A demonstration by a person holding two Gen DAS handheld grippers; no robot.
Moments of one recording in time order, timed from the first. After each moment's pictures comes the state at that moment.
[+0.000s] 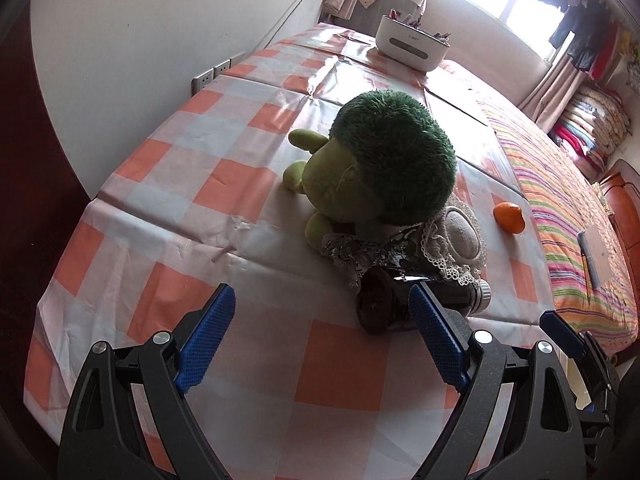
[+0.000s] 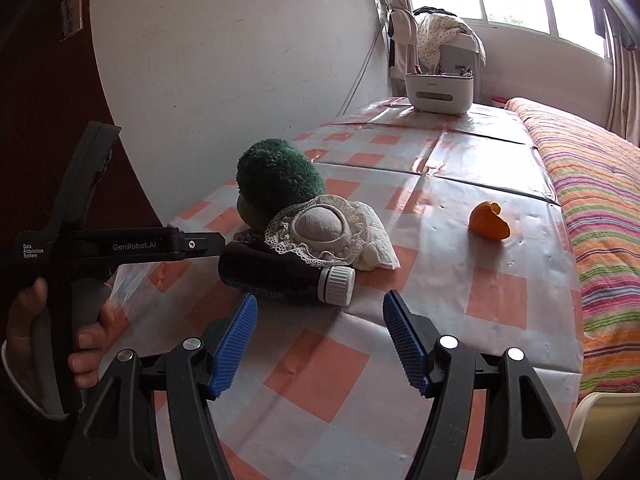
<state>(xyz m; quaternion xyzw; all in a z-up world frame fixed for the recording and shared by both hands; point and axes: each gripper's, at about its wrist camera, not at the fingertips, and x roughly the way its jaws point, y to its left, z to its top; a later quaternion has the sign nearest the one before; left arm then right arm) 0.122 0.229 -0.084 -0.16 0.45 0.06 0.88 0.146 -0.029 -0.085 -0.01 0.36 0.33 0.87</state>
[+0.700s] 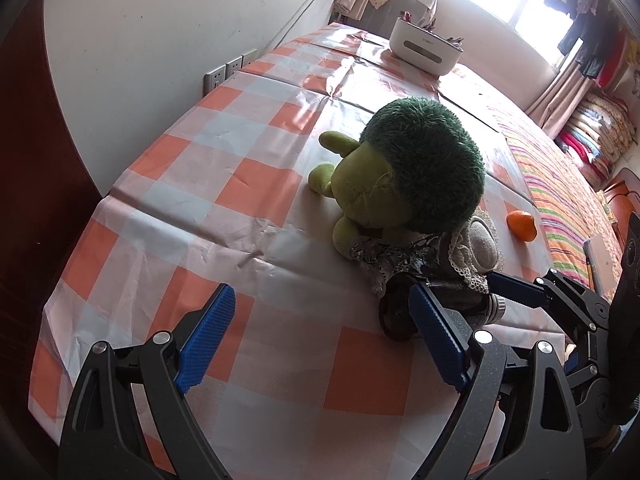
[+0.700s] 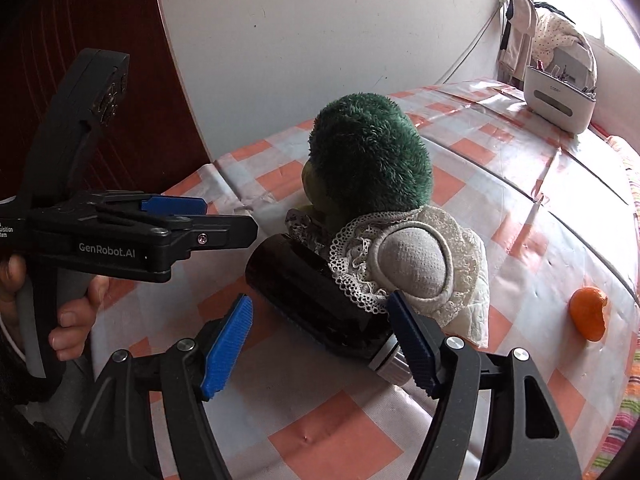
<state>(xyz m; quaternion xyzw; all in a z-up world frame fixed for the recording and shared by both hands) 0.122 0.247 -0.090 -0.17 0.45 0.07 0.87 0.198 0.048 -0.108 -0.13 0.41 0.47 0.77</state>
